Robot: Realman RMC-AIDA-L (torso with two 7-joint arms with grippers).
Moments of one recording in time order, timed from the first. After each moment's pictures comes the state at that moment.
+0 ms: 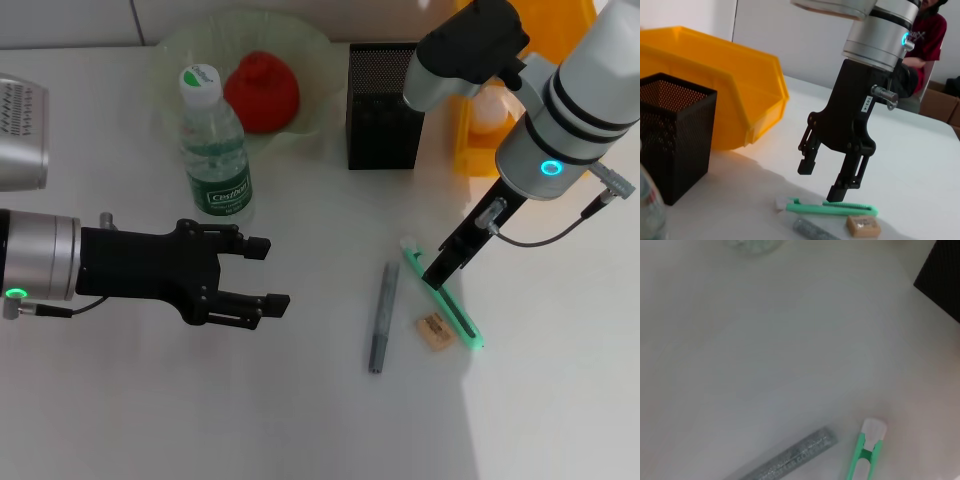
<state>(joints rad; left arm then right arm) -0.51 -2.02 1.03 0.69 1.93 1.55 -1.42 0.89 2.09 -1.46 -0.93 -2.63 -1.47 2.66</state>
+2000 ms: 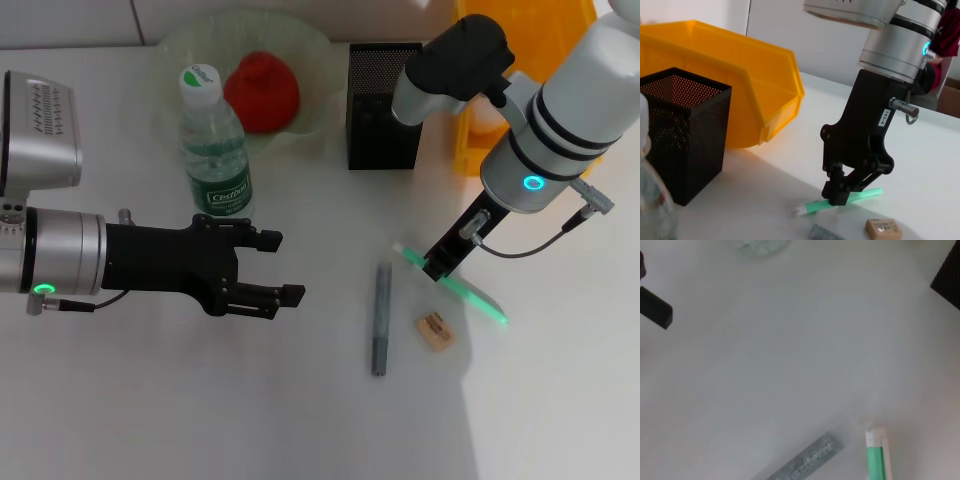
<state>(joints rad) -0.52 -2.06 1.03 0.69 1.95 1.48 -1.42 0.89 2.09 -1.51 -0.86 -2.56 -1.38 2.67</state>
